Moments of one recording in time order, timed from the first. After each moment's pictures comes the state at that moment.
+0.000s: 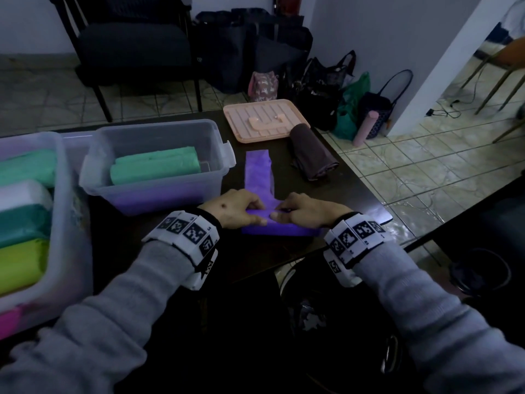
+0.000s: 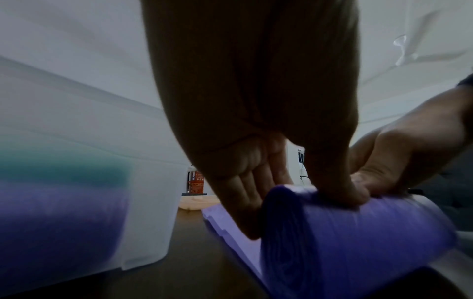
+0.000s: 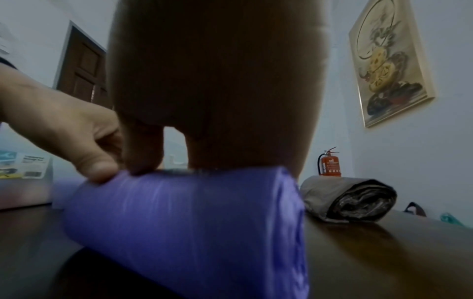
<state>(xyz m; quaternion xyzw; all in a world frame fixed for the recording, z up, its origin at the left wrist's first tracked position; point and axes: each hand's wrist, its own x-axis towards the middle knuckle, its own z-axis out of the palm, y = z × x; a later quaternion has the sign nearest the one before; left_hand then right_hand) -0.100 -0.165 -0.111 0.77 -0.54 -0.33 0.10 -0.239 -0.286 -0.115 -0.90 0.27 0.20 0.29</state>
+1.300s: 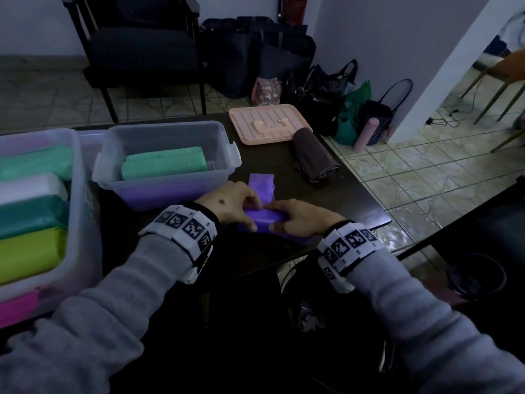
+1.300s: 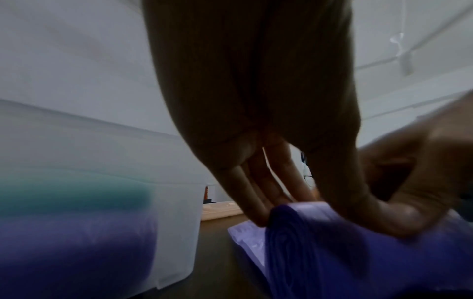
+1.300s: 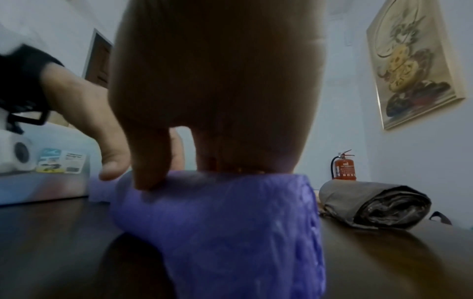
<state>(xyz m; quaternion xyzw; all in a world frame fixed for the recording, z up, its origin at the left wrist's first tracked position) -0.090 -0.151 -0.109 0.76 -0.54 -0.31 0.16 -0.239 -0.261 -0.114 -0.92 0.24 0.16 0.27</state>
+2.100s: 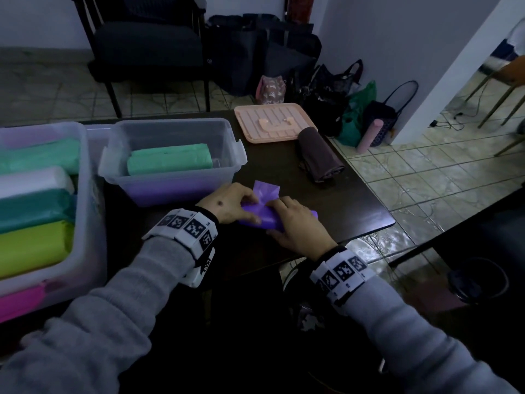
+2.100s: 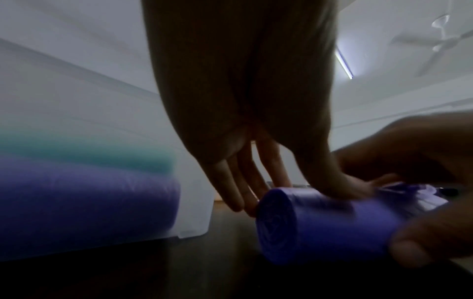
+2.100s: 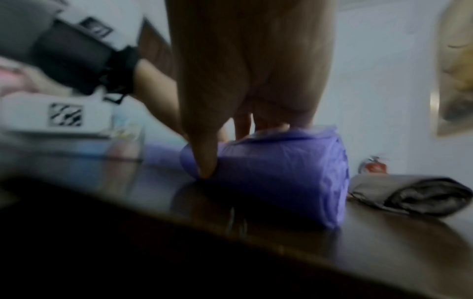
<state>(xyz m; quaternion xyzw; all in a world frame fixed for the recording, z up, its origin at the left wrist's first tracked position) -0.089 -0.142 -0.113 0.78 -0.52 -0.29 0.17 -0.244 -0.231 -0.138 -0.97 0.22 0.01 0.12</state>
